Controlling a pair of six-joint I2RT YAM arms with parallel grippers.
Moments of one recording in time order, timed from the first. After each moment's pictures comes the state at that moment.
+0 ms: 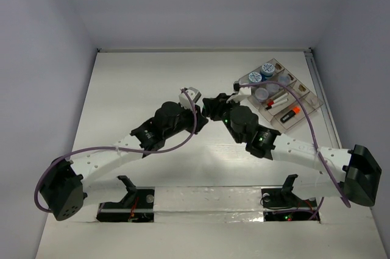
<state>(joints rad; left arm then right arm) -0.83 1.14 0.72 0.12 0.04 -0.36 1.02 1.23 0.82 0.29 0.57 0.57</state>
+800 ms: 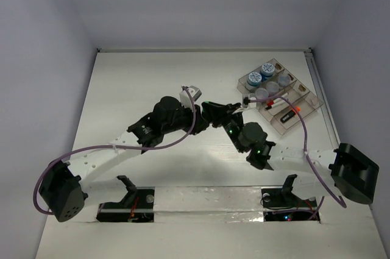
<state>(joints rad) -0.79 1.14 0.79 -0.03 0.20 -0.40 1.04 1.26 0.55 0.88 0.51 0.59</state>
